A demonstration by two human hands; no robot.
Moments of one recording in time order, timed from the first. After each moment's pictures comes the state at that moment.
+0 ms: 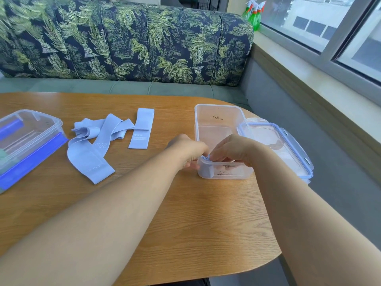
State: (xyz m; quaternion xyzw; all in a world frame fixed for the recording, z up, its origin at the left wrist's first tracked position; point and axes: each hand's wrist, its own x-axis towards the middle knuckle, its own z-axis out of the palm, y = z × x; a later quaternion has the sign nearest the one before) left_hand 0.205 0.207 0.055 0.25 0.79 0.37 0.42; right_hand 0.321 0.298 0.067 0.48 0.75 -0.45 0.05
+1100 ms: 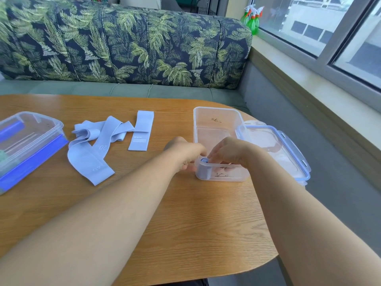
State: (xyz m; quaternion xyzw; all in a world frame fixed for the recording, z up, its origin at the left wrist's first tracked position) left_hand 0.202 0.200 0.055 0.23 0.79 0.38 0.43; right_hand 0.317 0.293 0.069 0.47 0.79 -0.38 0.08
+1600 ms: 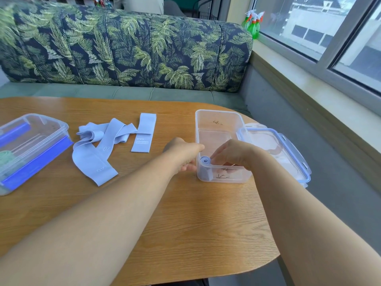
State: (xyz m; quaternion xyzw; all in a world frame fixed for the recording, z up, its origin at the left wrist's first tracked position) left_hand 0.200 0.193 0.058 0.23 0.79 0.40 0.40; right_hand 0.321 0.294 0.069 0.49 0.76 -0.42 0.06
